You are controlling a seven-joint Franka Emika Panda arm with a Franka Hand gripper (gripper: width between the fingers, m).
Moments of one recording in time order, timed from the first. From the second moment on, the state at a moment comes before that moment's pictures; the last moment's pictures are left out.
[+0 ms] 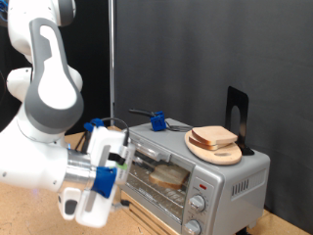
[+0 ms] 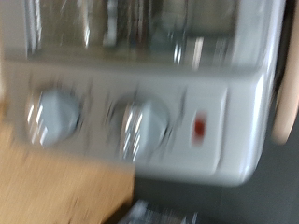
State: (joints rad) arm -0.43 0.44 0.12 -1.96 1.29 1.91 -0.18
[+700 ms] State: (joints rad) arm -0.42 0.56 0.14 -1.84 1.29 1.79 -0.20
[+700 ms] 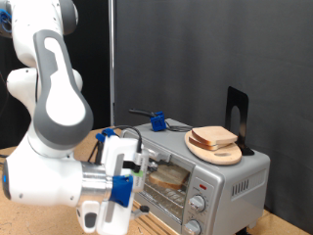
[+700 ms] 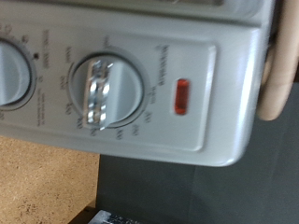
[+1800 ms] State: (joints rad) arm -0.39 0.82 0.14 -1.62 1.33 1.90 -0.29
